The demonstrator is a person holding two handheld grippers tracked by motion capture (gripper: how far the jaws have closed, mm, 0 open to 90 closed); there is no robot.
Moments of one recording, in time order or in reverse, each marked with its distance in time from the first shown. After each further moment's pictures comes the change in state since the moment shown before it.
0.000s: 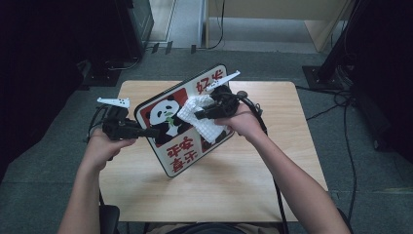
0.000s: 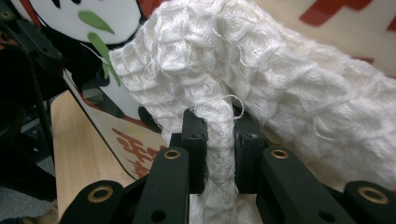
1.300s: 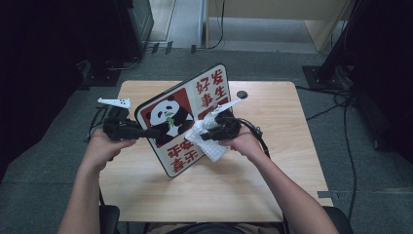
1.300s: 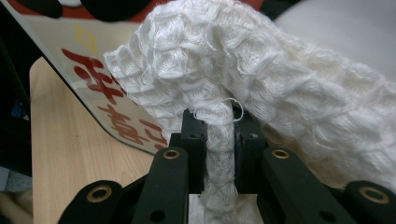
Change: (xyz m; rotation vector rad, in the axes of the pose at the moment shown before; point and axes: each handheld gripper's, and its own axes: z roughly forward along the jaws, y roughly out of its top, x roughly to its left) left arm -0.001 0.000 0.001 0.004 -0.009 0.009; right arm -0.016 -0.075 0.040 0.058 0.027 0.056
